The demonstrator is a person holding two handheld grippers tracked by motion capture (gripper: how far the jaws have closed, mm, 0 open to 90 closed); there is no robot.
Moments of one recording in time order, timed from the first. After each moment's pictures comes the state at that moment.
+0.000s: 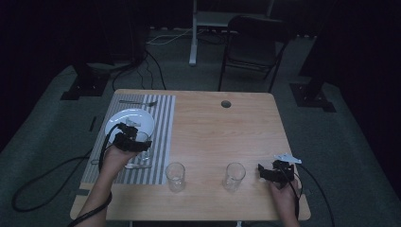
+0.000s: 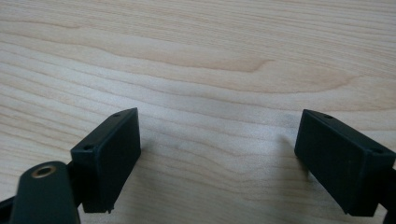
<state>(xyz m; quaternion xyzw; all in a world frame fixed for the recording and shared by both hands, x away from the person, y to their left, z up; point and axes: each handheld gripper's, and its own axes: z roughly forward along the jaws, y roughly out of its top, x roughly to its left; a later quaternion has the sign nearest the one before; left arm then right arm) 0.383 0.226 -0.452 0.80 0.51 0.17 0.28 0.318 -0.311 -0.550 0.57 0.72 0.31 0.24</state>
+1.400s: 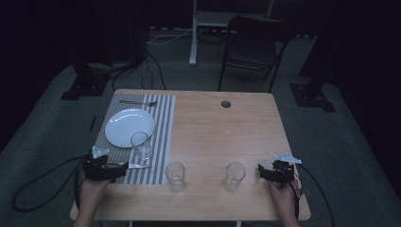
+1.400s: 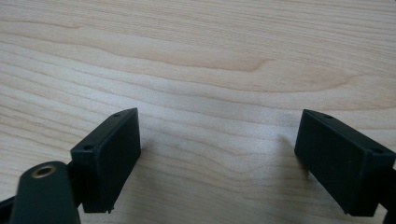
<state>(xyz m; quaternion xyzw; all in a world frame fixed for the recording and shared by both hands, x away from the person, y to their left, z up) 0.291 0.300 -0.497 0.71 0.60 0.22 0.29 0.318 -0.311 -0.550 0.58 0.72 0.31 0.24</state>
